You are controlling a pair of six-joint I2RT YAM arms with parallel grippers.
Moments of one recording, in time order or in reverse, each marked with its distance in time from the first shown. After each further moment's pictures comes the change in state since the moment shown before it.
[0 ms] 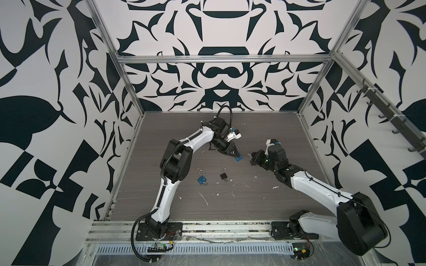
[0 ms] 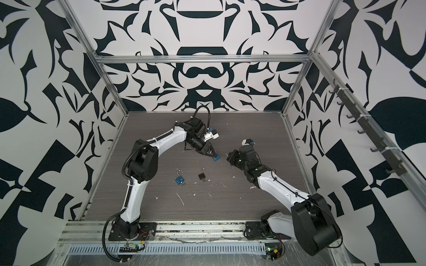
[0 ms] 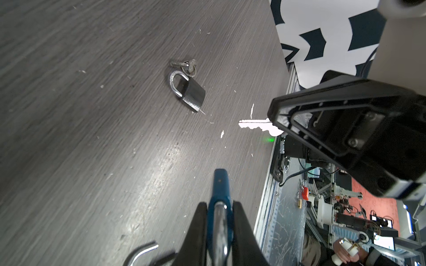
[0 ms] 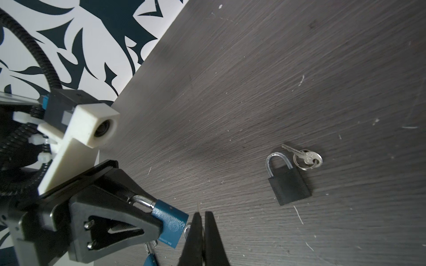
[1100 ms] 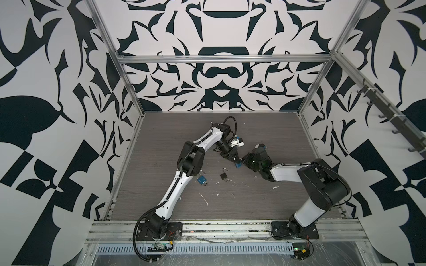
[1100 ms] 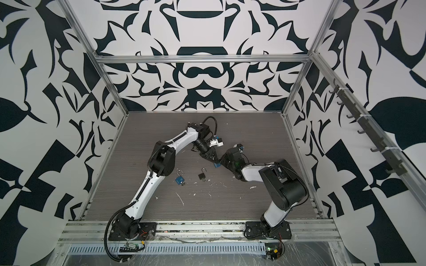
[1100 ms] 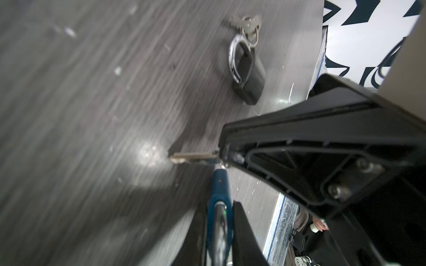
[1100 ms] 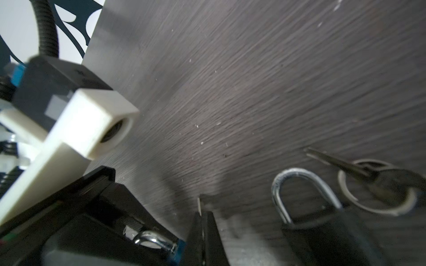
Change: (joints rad) left arm -0.016 0.401 0.474 -0.381 -0.022 0.164; right arm 0.079 0.430 0.036 0.299 0.061 0.094
